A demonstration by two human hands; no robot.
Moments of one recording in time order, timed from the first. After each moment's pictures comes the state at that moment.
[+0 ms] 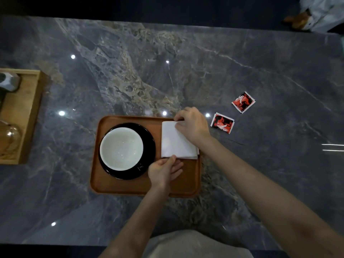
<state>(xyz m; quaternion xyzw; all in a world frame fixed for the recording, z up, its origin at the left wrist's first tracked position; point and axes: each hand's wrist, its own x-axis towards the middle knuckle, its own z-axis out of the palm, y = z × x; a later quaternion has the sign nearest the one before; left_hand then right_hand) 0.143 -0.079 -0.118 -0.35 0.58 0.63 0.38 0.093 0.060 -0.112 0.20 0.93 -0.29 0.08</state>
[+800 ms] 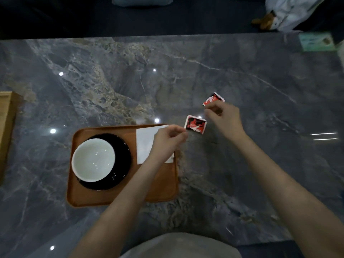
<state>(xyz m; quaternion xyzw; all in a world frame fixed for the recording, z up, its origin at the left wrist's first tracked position) 0.112 0.008 -0.078 0.11 0.76 0.50 0.39 0.173 0.180 -0.078 0.35 0.83 -0.43 -0.08</state>
